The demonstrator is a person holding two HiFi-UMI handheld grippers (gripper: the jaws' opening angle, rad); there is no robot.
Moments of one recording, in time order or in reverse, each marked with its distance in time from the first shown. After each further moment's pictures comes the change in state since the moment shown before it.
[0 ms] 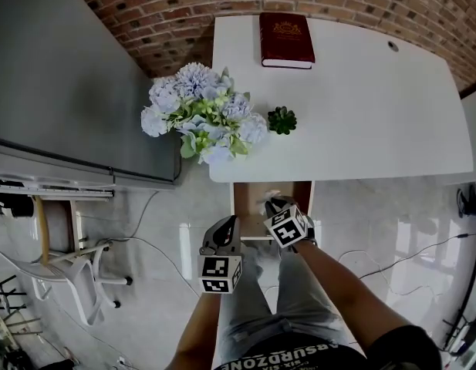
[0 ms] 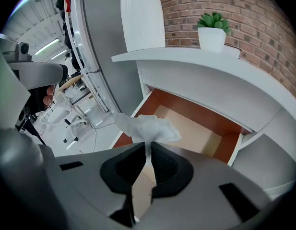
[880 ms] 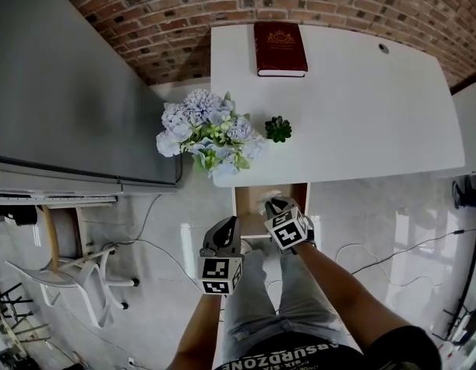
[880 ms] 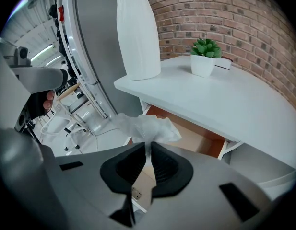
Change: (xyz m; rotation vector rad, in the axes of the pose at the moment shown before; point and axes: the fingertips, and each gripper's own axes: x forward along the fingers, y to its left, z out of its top) left arm -0.027 -0.005 0.053 0.007 0.012 -0.034; right arm -0.049 0.003 0.037 0.070 -0.012 -0.026
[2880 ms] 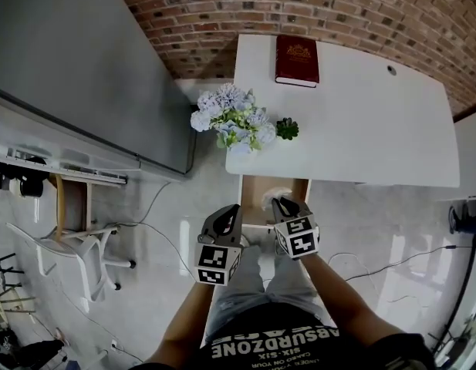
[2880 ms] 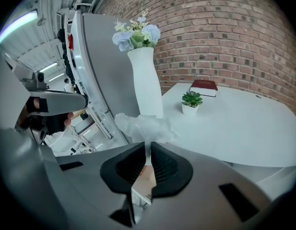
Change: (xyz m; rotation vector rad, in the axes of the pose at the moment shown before) left arm -0.069 -0.027 0.072 0.037 -0.076 0.024; right arm -0.124 0.026 0.054 0.063 -0.224 0.006
